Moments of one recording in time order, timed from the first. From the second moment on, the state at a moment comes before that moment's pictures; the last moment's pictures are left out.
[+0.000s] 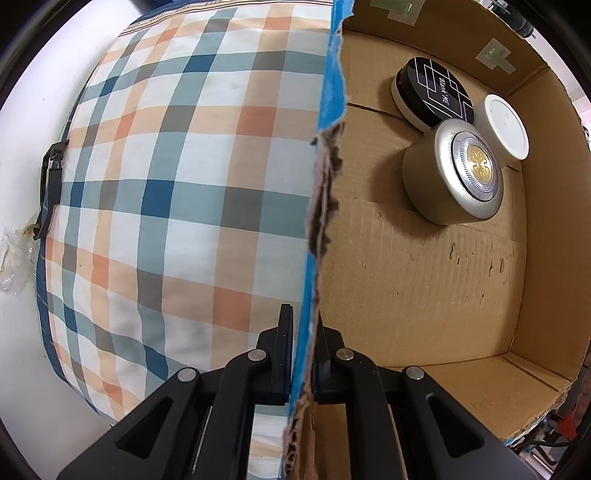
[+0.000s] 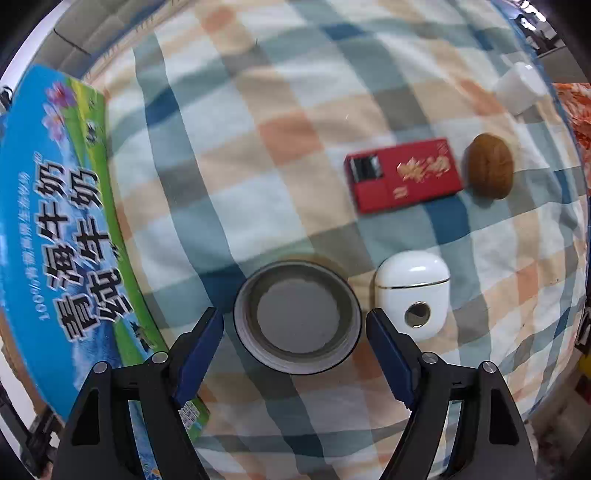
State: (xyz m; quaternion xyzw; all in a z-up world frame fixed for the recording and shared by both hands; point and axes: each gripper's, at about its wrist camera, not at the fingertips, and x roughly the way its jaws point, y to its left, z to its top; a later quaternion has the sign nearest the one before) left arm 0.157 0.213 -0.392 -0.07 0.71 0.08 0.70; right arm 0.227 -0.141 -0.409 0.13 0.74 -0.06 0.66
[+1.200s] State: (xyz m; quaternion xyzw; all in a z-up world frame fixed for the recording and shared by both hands) left arm 0.153 0.213 -0.391 -0.07 0.71 0.08 0.70; right arm 0.204 0.033 -0.243 0.04 0.65 0.13 0.75
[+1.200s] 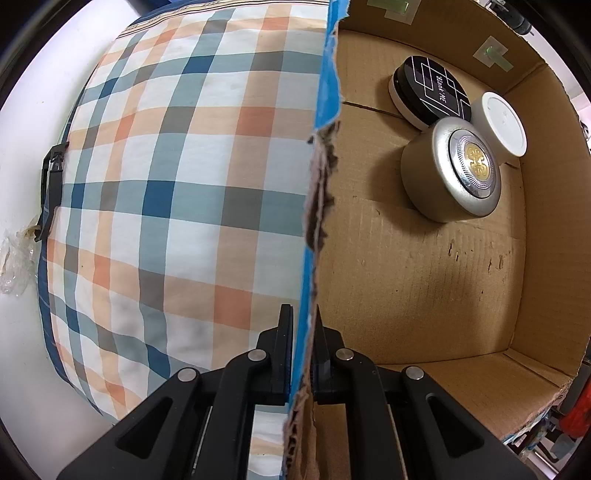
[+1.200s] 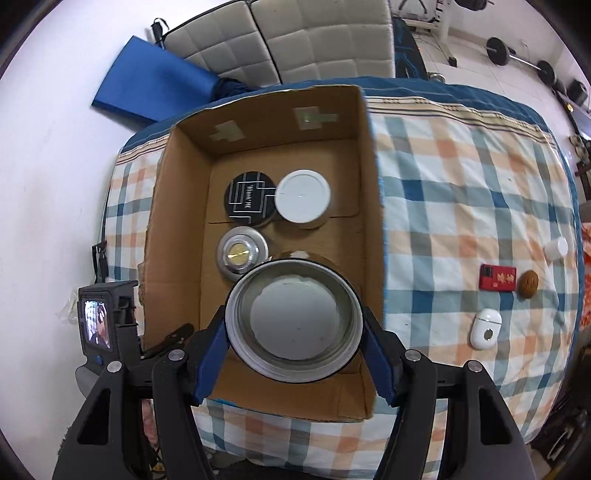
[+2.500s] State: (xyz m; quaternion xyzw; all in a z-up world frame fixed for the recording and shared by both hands) left arm 0.143 0.211 -0.394 -0.07 0.71 0.07 0.70; right arm 0.266 0.074 -0.357 0.01 0.72 0.07 0.69
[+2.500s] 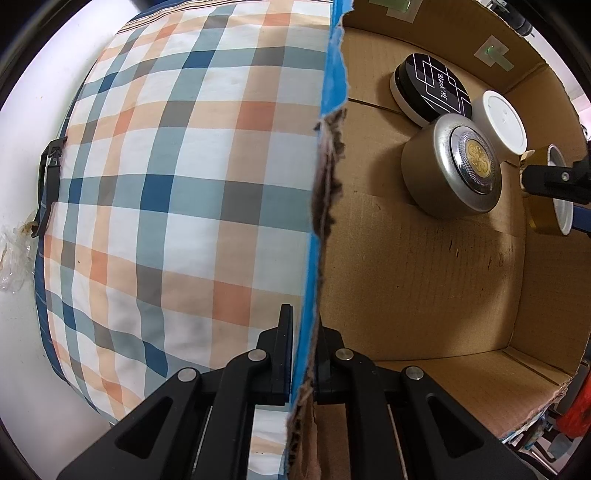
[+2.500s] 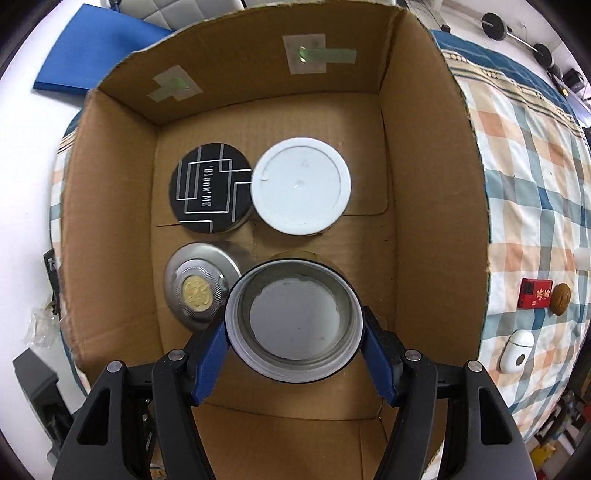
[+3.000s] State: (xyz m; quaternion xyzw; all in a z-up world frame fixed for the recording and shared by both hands) left arm 0.143 0.209 -0.395 -0.07 0.71 0.07 0.70; right arm 0.268 0.080 -0.352 0.00 0.72 0.06 0.70
